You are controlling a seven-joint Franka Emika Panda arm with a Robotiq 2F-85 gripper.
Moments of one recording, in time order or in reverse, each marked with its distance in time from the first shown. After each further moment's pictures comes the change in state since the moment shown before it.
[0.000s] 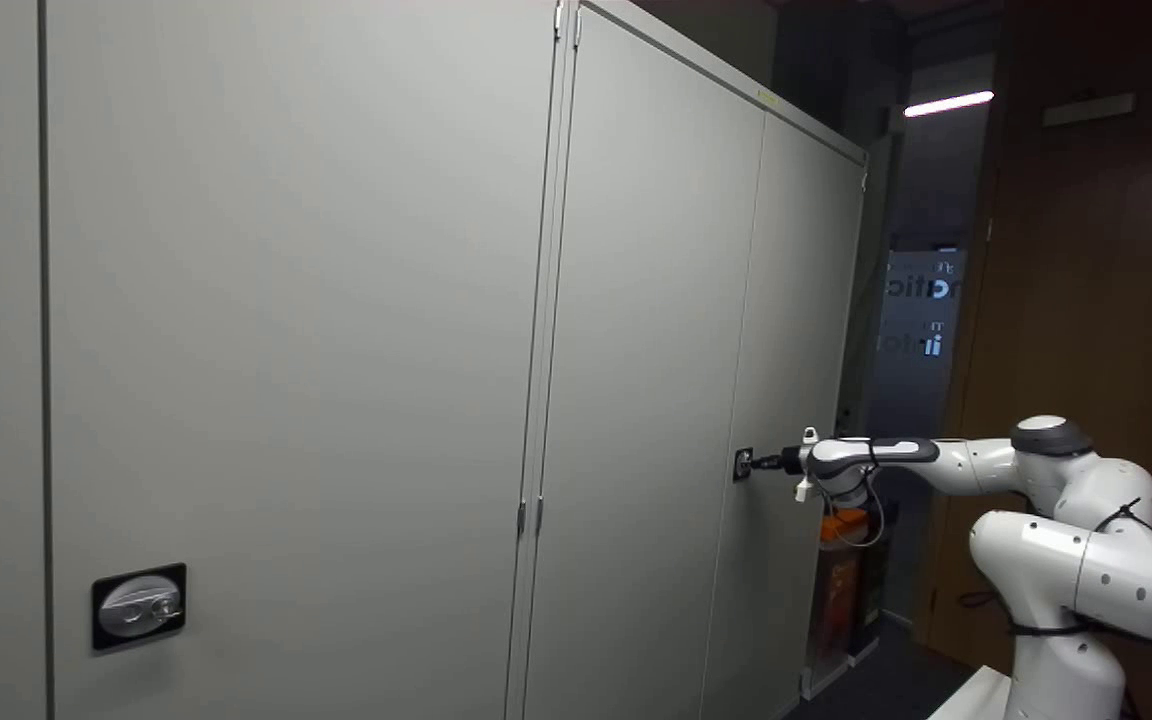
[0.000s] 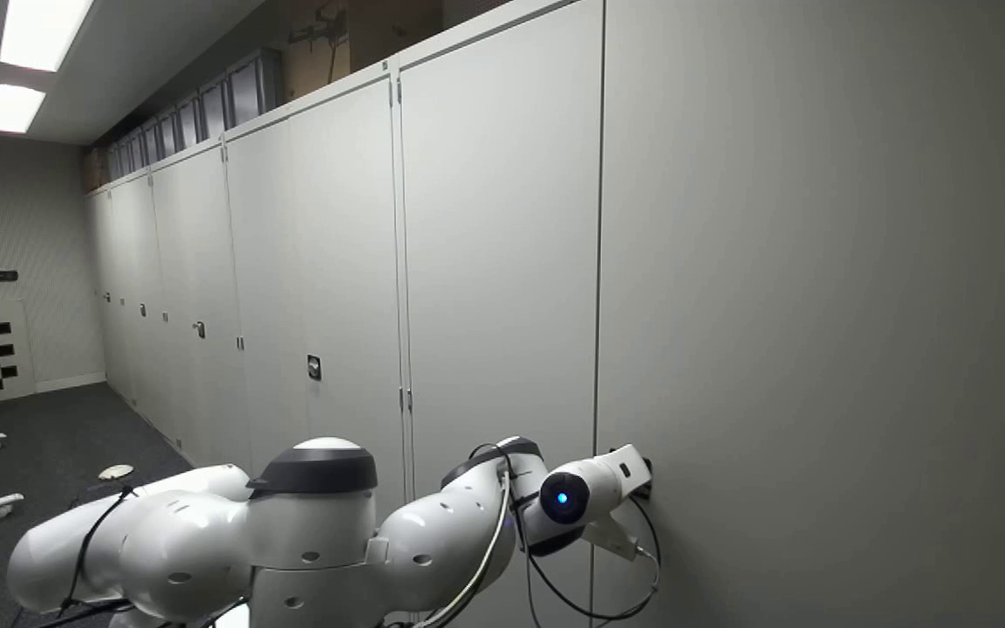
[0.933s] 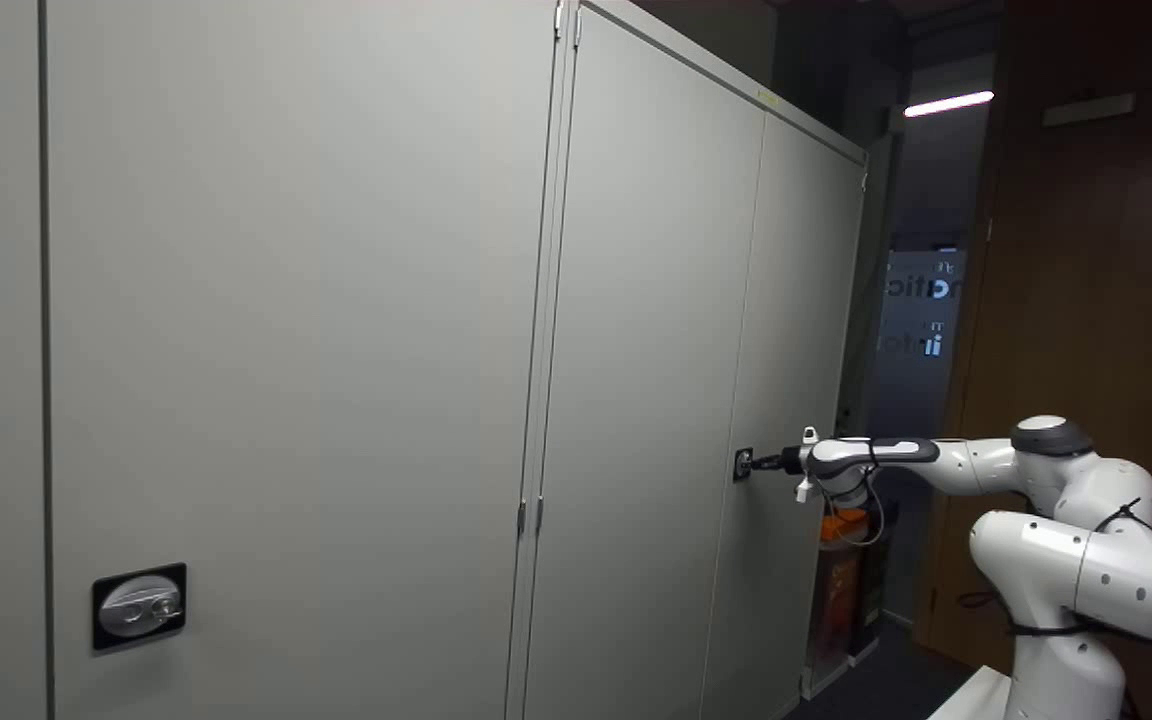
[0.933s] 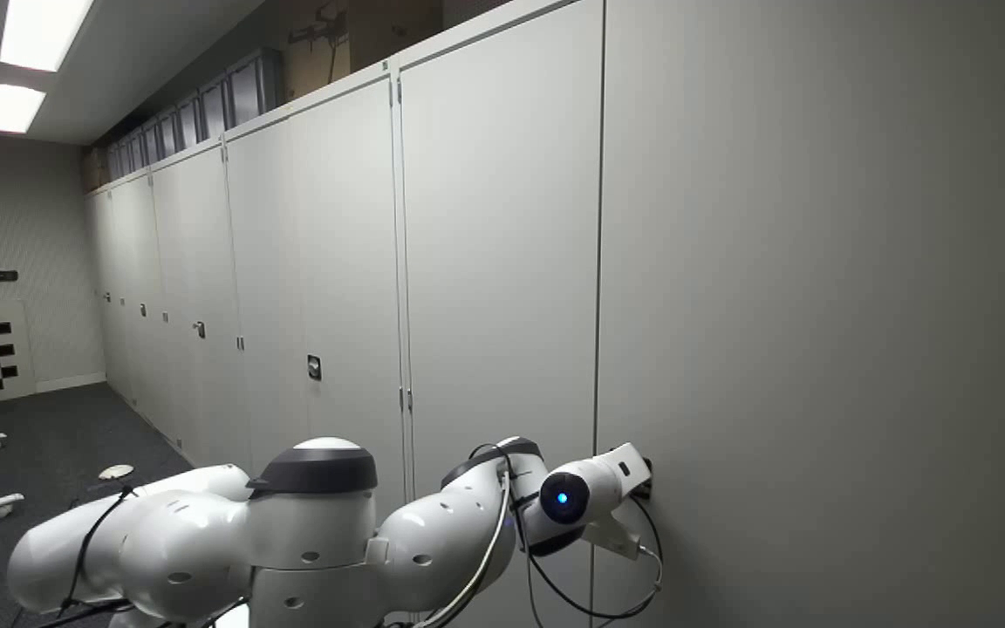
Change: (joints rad) arm -0.001 0.000 0.000 0.000 -0.001 0.000 -0.037
